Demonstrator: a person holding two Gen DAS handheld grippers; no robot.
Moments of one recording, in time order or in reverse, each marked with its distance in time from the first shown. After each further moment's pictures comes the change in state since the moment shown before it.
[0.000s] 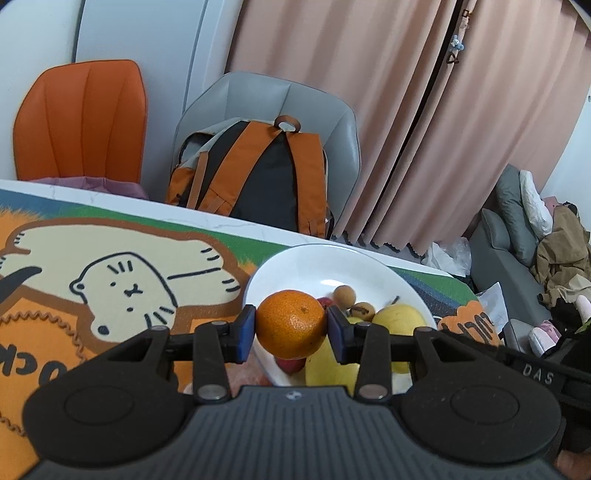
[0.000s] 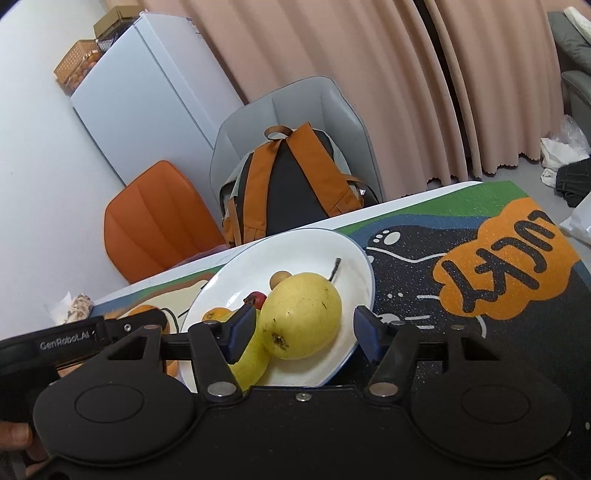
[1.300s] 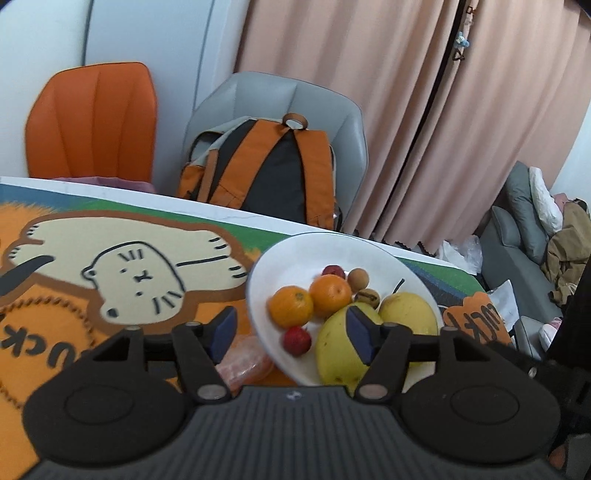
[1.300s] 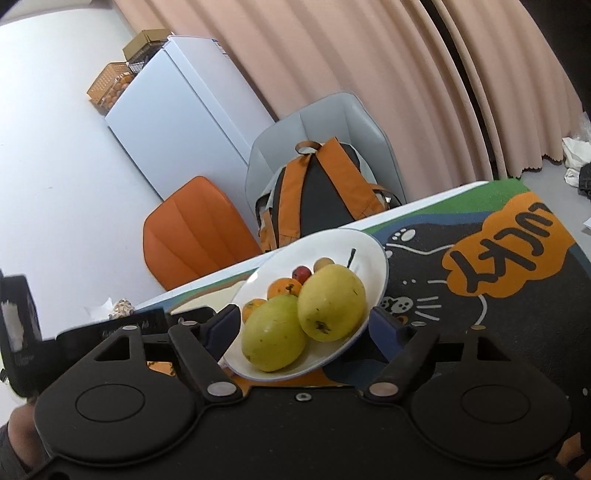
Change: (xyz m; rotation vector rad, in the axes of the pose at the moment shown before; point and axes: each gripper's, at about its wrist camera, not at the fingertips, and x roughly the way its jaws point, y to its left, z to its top) left arm -0.014 -0.007 -0.017 0.001 -0.008 0.053; right arm -0.044 -0.007 -0.016 0.010 -0.057 0.121
